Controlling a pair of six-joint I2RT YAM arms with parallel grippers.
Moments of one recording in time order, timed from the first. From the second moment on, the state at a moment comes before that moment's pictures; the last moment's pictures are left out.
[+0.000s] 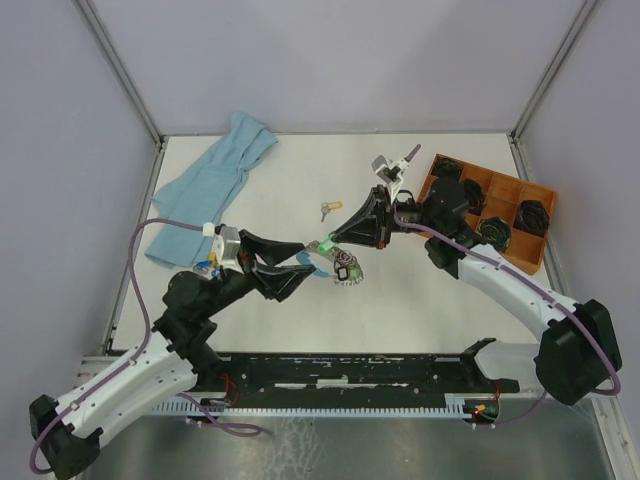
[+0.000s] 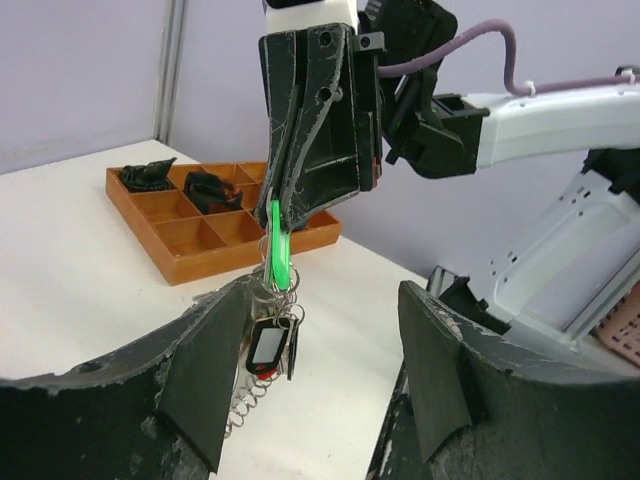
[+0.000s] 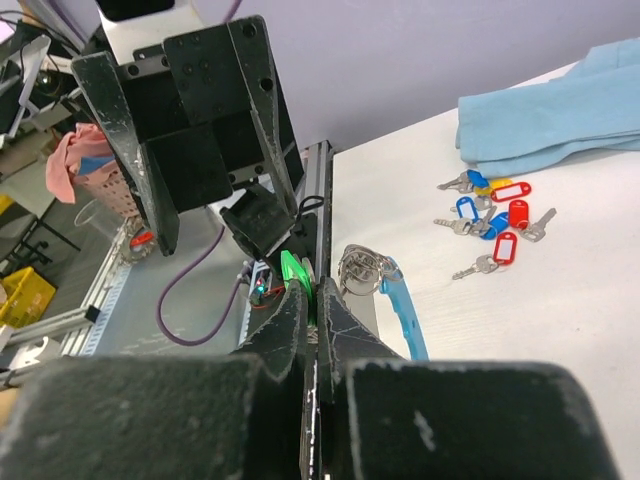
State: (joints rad) left arm -0.76 0.53 0.44 0.39 0.30 -0.38; right arm 0.53 1.26 0.87 0.50 -1.04 0.53
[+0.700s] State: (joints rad) left arm -0.76 0.78 0.42 0.64 0.21 -0.62; right arm 0.50 1.26 0.86 0.56 -1.02 0.63
